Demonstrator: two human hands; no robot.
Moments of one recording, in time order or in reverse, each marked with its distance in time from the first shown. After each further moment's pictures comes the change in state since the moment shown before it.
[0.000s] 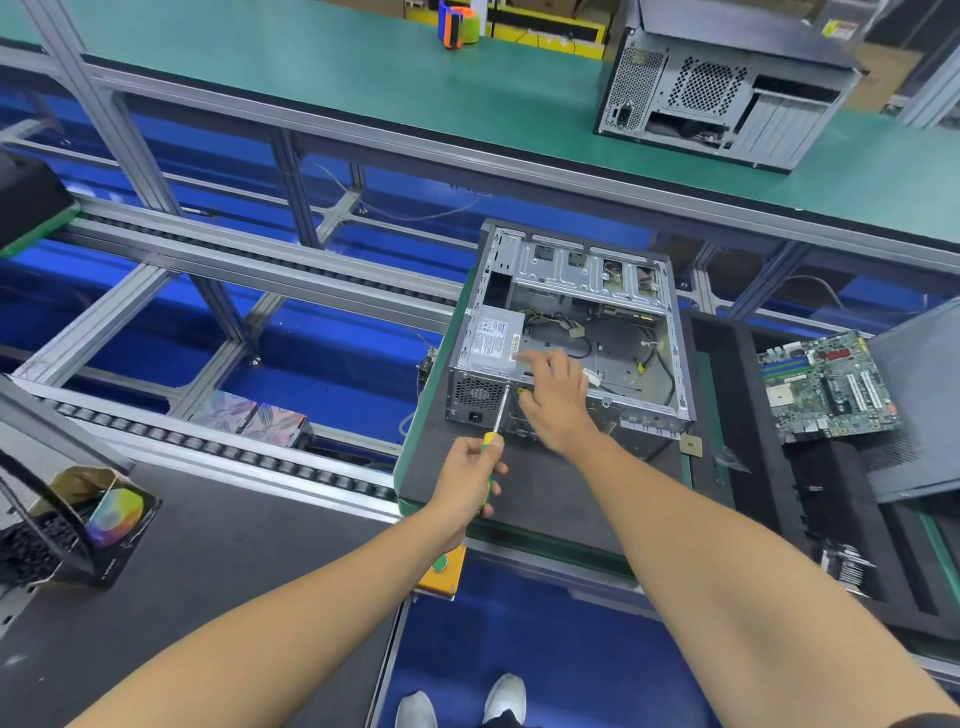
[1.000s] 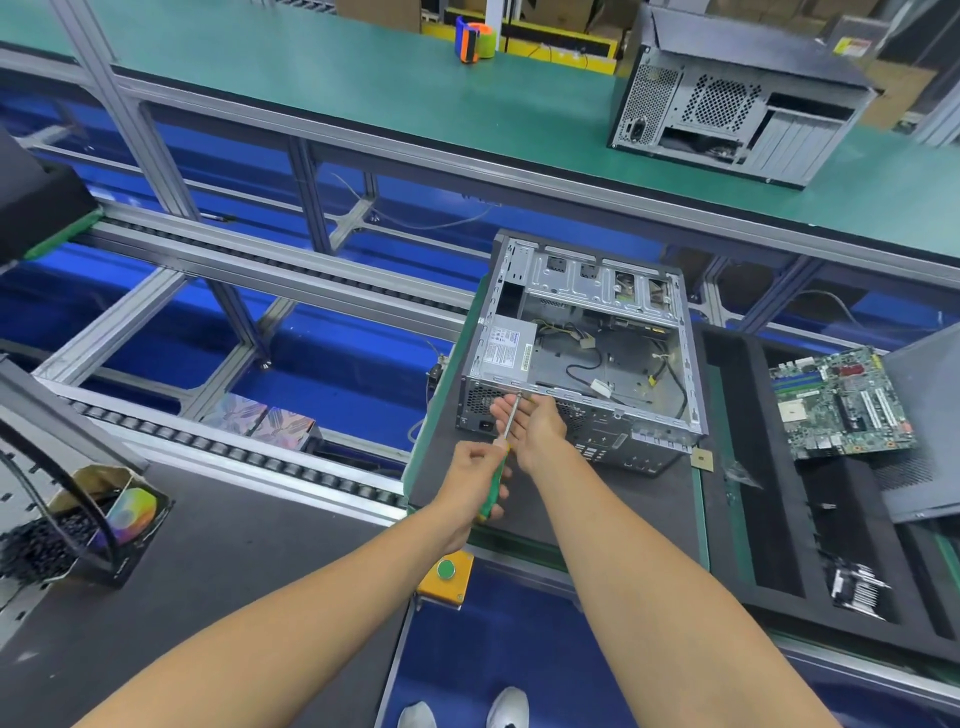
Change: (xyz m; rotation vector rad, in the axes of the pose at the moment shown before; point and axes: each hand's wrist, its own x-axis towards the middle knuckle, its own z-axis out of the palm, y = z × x) left_hand -0.006 0.016 -0.009 -0.094 -0.038 -0.051; right_hand 0.007 -0.061 0.027 1.616 0.073 1.196
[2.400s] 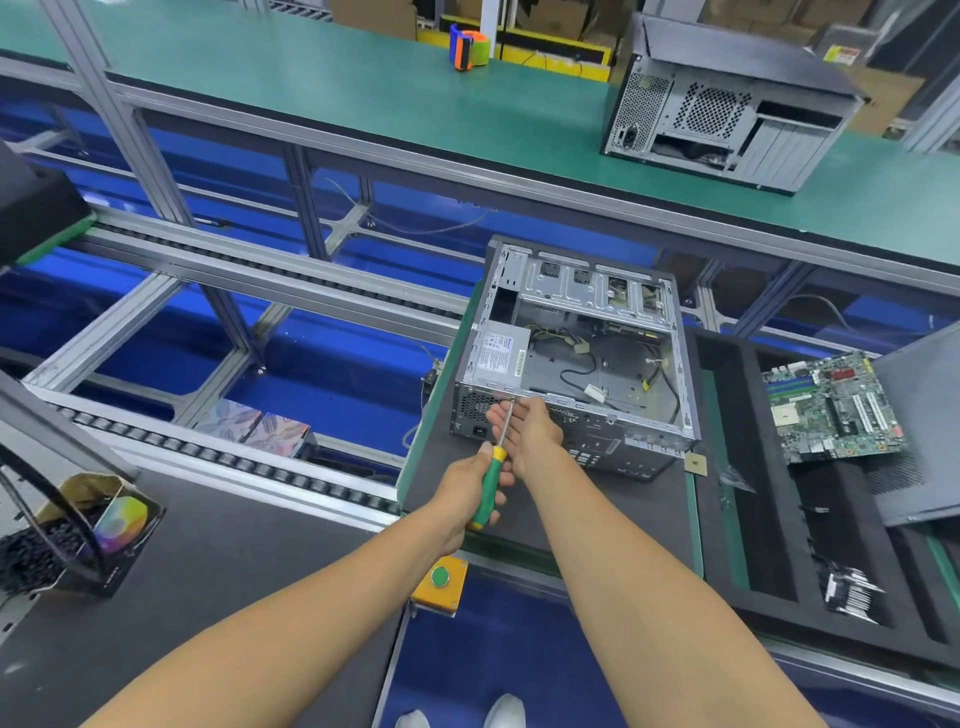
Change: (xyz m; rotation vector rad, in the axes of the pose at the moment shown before) left_hand -0.005 0.011 0.005 0.006 -0.033 -0.086; right_hand -0.009 -0.003 0.003 -0.009 0.084 -0.027
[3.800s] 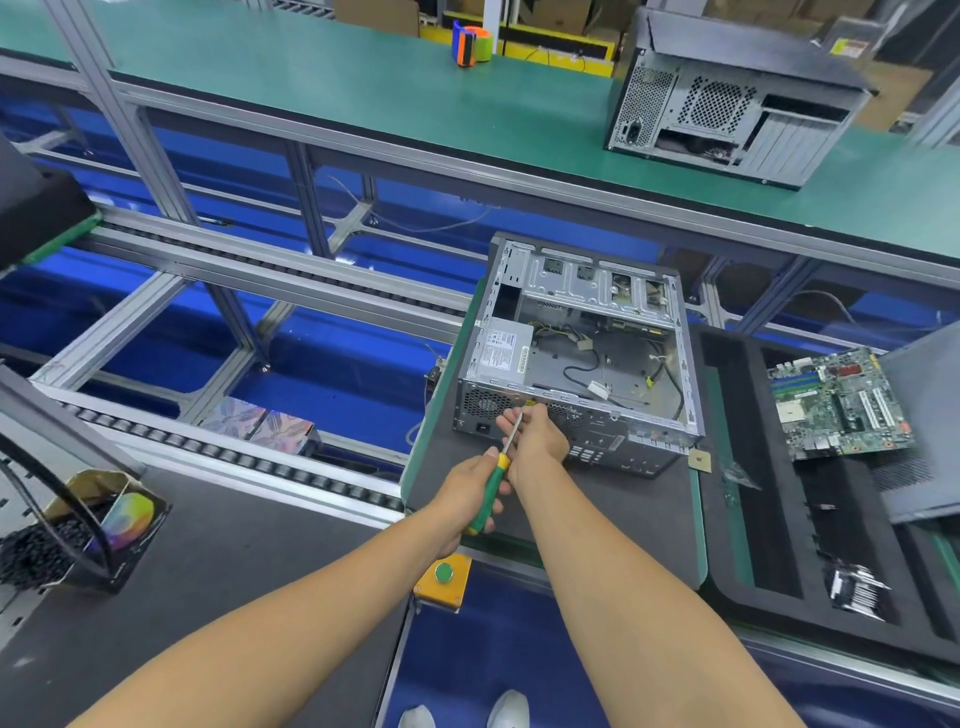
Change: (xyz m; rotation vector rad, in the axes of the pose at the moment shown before) left_hand 0.004 -0.011 -0.011 0.101 -0.059 -0.007; right_hand -0.001 0.018 -0.005 0.103 0.149 -0.111
